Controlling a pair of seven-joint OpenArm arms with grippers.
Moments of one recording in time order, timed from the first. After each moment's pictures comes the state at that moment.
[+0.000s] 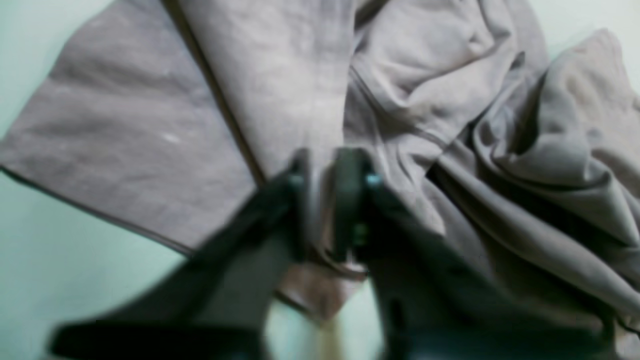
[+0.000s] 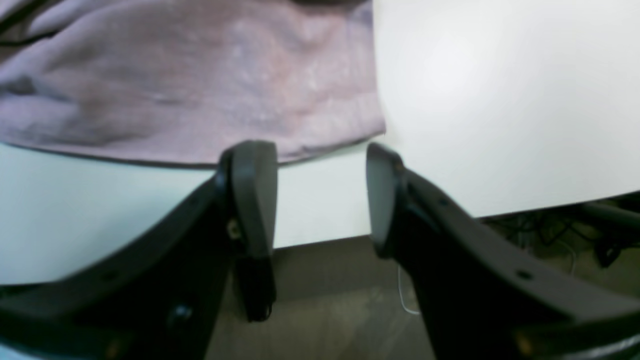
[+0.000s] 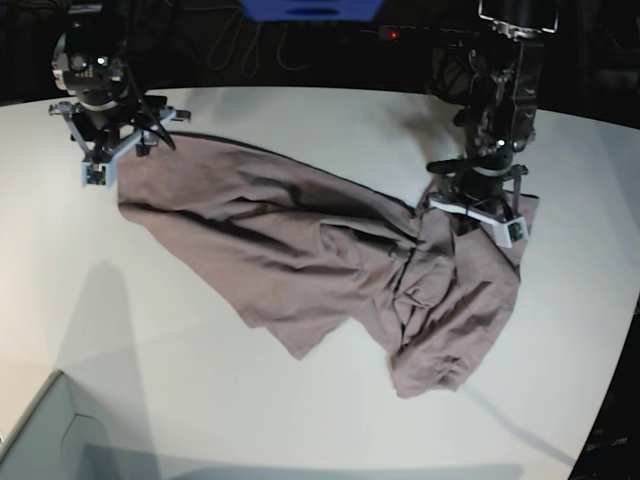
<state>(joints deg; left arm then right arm) 8.7 -8.7 1.9 79.4 -30.2 8.7 14.5 -29.3 2.0 11.0 114.8 0.2 0.2 -51.2</state>
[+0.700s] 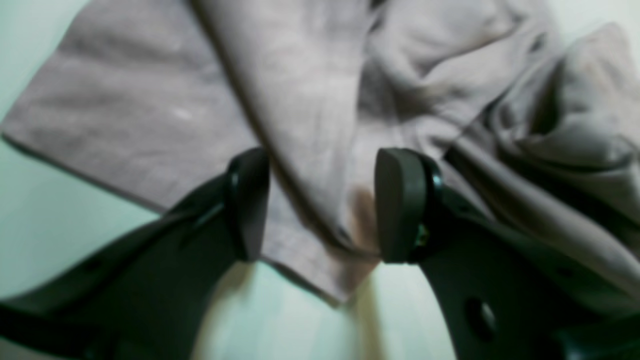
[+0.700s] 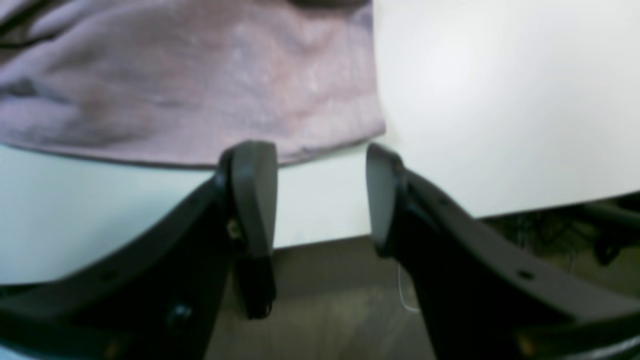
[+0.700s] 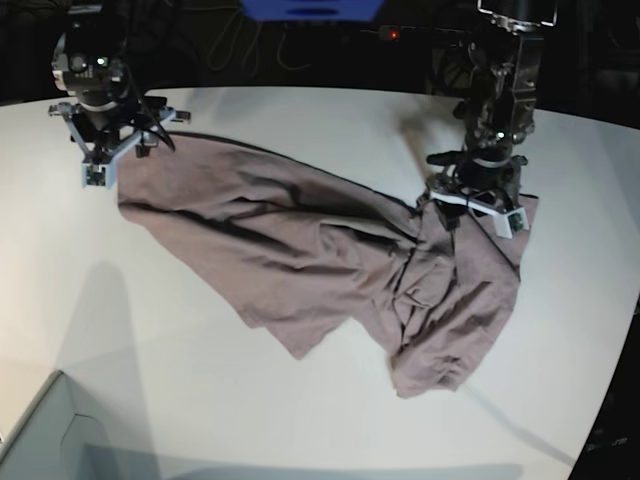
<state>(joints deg) 9.9 -8.3 1.6 78.9 -30.4 8.7 14.3 -29.3 2.0 11.0 114.8 0.2 0.2 -51.1</state>
